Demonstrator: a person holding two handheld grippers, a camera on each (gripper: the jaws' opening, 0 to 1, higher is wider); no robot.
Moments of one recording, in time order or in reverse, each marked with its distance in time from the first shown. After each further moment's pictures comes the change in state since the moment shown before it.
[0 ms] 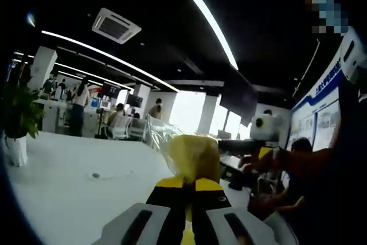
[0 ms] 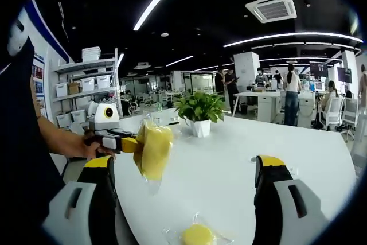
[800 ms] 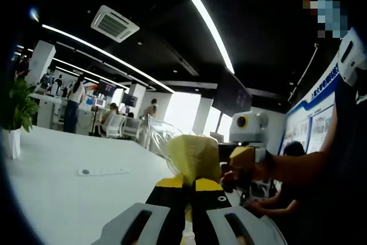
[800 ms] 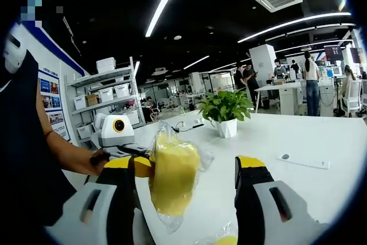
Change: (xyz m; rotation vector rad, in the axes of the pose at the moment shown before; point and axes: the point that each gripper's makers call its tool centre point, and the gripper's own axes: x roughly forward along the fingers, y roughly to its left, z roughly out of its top) left arm 0.004 -0.025 -0.006 -0.035 -0.010 -0.045; right arm 0.037 0.039 -0.002 0.108 -0.015 0.169
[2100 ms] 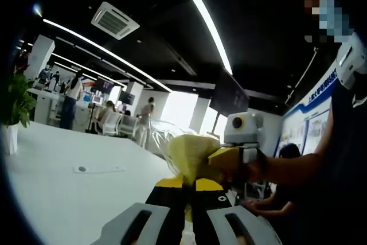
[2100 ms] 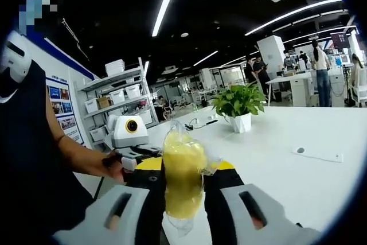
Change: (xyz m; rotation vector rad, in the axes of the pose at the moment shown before) left arm -0.006 -0.003 0.001 -0.027 0.000 -0.025; right arm 0.007 0.018 -0.003 0.047 0.021 0.094
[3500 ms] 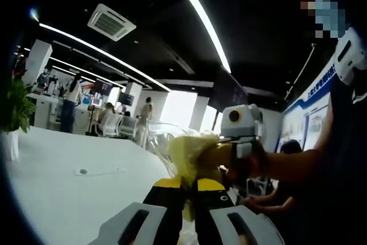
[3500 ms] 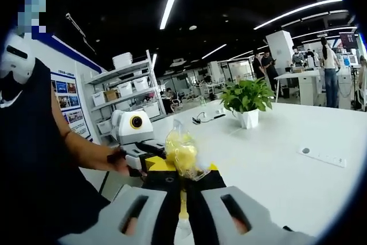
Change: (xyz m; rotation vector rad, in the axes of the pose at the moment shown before) left arm -0.002 -0.003 0.001 0.033 0.009 0.002; right arm 0.001 0.008 0.001 -0.011 0.063 0.061
